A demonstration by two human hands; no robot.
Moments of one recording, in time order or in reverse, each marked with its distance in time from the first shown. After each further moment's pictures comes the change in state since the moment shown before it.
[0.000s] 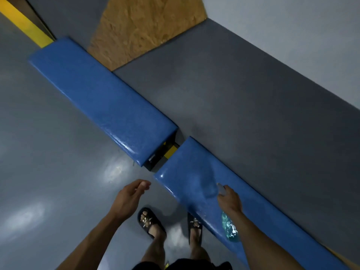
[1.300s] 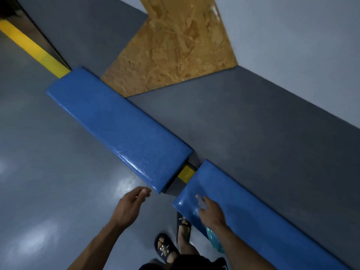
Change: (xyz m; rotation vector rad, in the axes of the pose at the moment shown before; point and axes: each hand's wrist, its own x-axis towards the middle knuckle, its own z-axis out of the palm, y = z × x) left_hand 0.075 0.008 -0.111 0.020 0.041 -0.001; right_hand 0.002 -0.159 0.063 0.048 -0.111 -0.197
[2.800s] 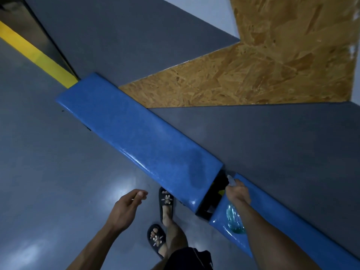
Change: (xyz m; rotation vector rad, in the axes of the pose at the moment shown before) left_hand 0.104 -0.091 -0.240 -0.024 -0.059 0.020; right_hand 0.095 -0.202 0.027 0.065 0.303 0.367
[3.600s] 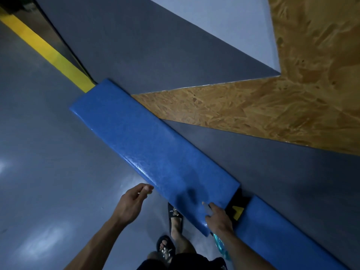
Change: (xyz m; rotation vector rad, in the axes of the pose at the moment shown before) left_hand 0.113 0.061 -0.053 -0.018 0.028 -0.047; right_hand 0.003 -0.088 0.076 -0.215 -0.342 -0.276
